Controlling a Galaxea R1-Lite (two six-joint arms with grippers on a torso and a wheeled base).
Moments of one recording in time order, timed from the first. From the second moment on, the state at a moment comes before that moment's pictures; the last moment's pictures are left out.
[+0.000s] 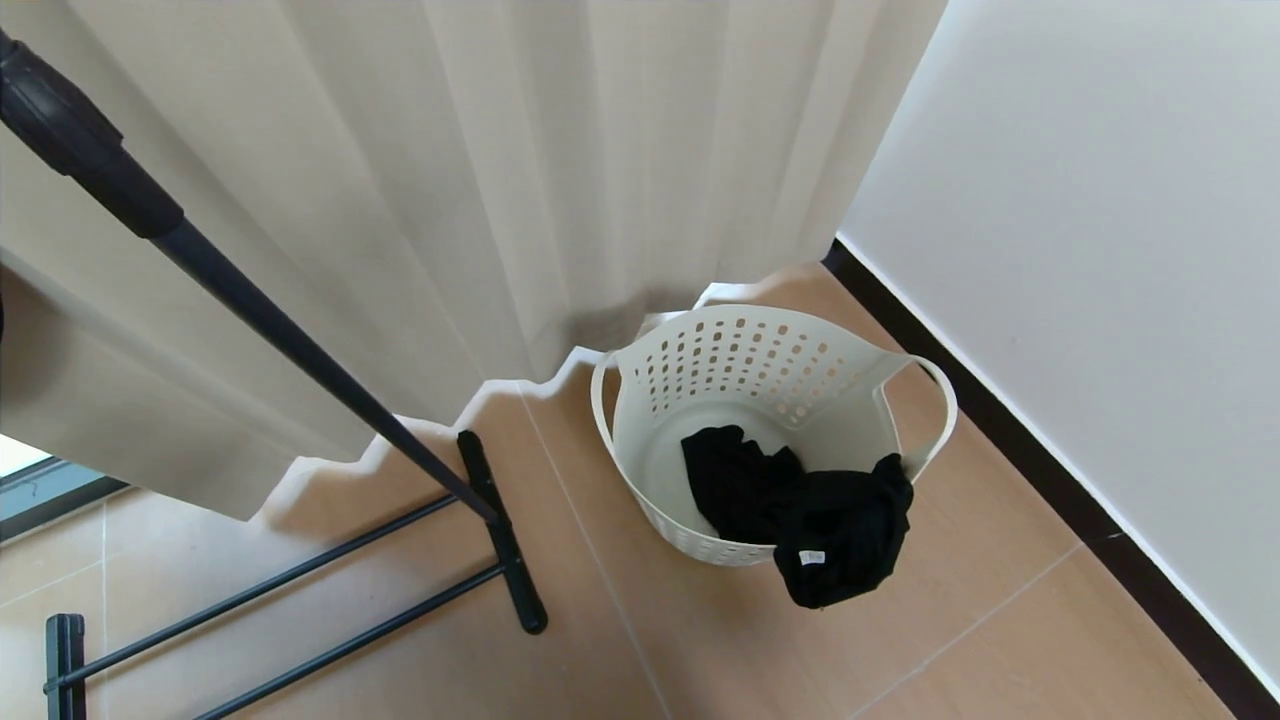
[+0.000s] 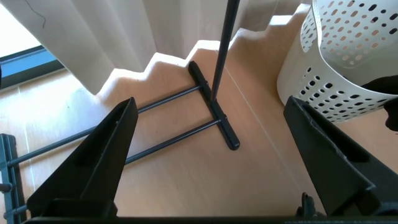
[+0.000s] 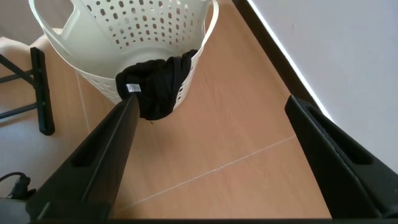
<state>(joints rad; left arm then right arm) 0.00 0.00 0.00 0.00 0.03 -0.02 0.00 0.00 -0.01 0.03 0.04 -0.03</state>
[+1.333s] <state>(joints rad) 0.00 0.00 0.00 0.00 0.03 -0.01 0.21 1.44 -0.80 0.02 -0.15 -0.97</state>
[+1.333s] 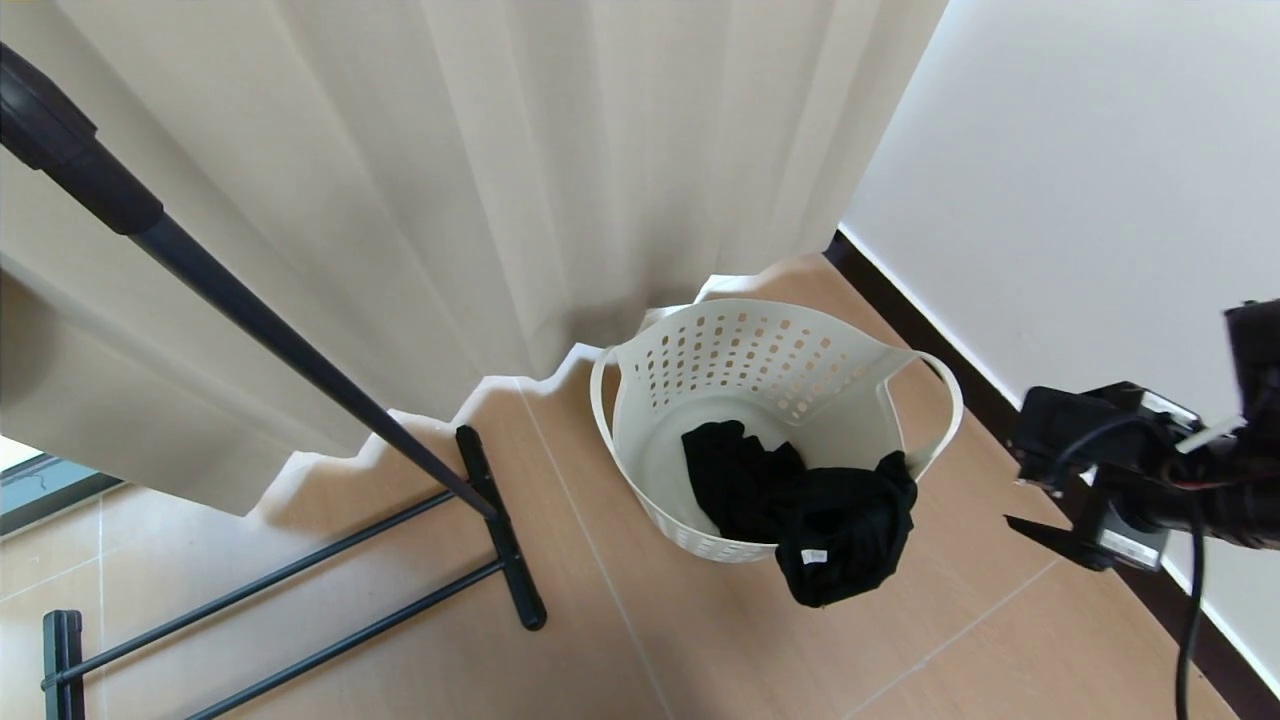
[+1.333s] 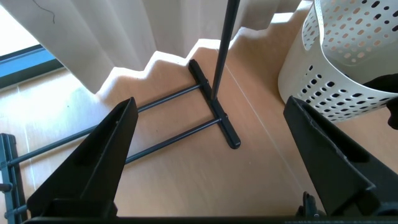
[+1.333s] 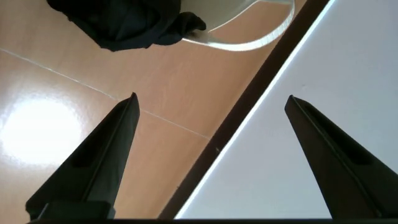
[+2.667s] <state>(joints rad) 0.00 0.00 0.00 0.00 0.03 -0.01 0.31 2.01 -1.15 0.01 -0.34 -0.98</state>
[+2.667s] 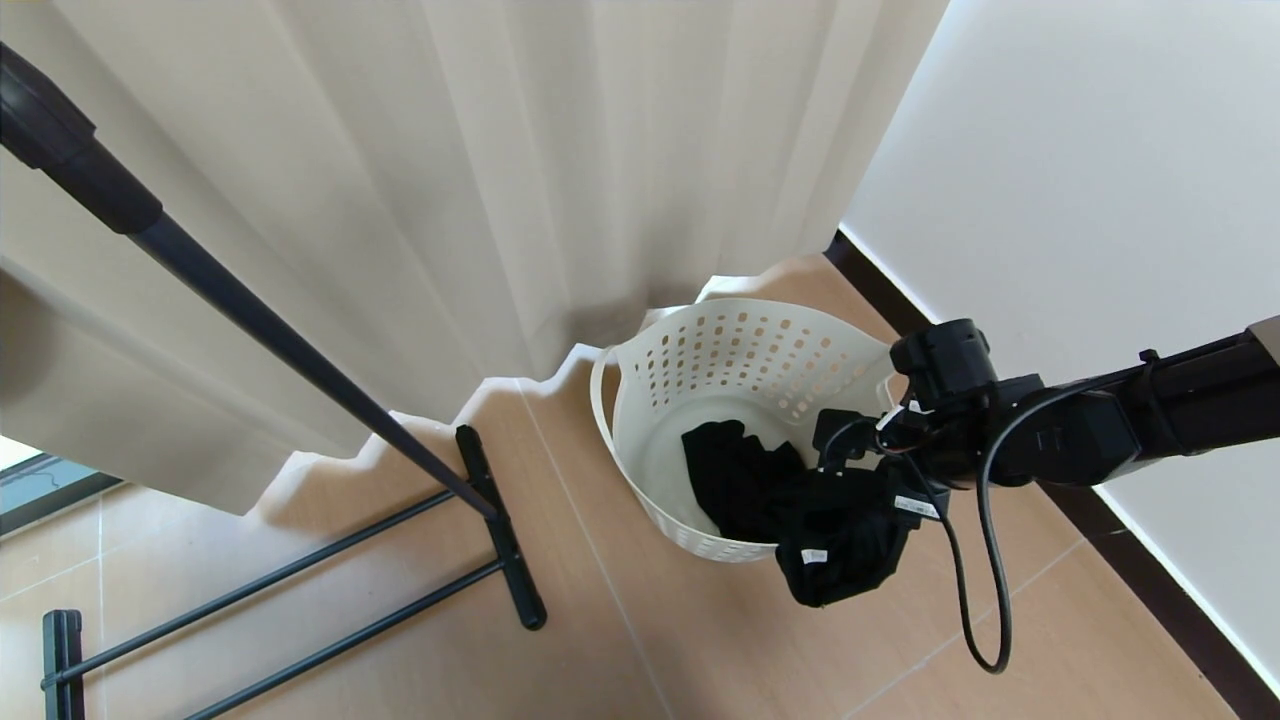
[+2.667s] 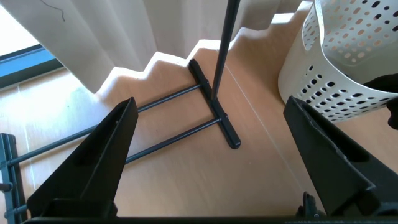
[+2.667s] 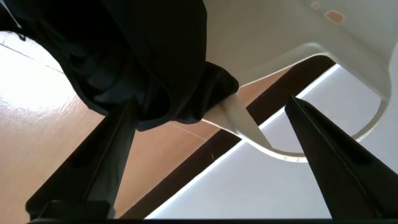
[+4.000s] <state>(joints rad) 0.00 0.00 0.00 0.00 0.03 -0.01 0.29 2.09 -1.24 0.01 -0.43 -0.97</state>
